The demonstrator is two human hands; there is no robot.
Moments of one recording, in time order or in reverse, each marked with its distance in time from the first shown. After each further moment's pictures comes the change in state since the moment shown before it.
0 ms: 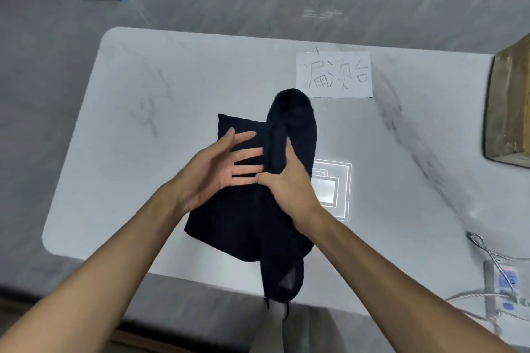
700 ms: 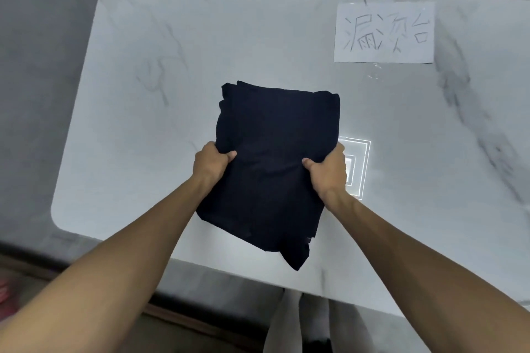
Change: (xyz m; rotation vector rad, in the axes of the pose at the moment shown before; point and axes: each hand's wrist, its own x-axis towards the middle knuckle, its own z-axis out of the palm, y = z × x) left_hand 0.072 -0.104 -0.119 0.679 0.731 -0.247; right_hand 0.101 0.124 0.002 -0.192 0.401 0.159
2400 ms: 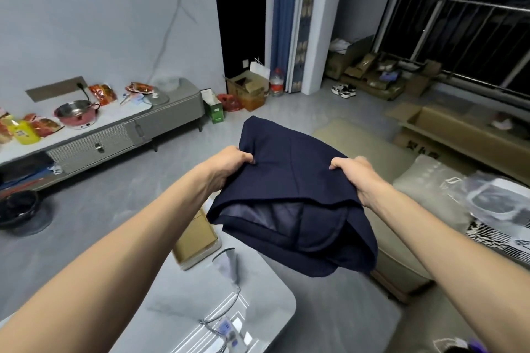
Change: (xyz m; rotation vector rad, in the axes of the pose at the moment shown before) left_hand -0.821 0.533 0.304 0.175 -0.802 0.886; right_hand -0.426 0.037 -0.903 0.815 0.774 -0.010
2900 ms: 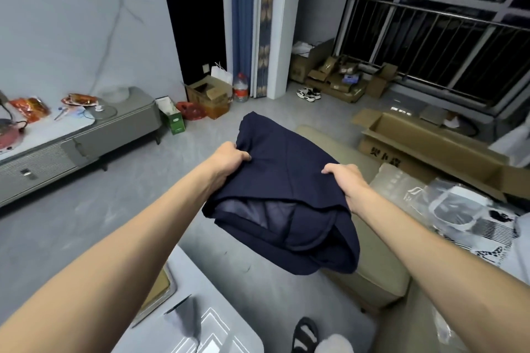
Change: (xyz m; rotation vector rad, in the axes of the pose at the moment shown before) left_hand 0.136 0.087 0.090 0.113 -0.017 0.118; right_hand 0.134 -0.037 -0.063 0.070 0.115 0.052
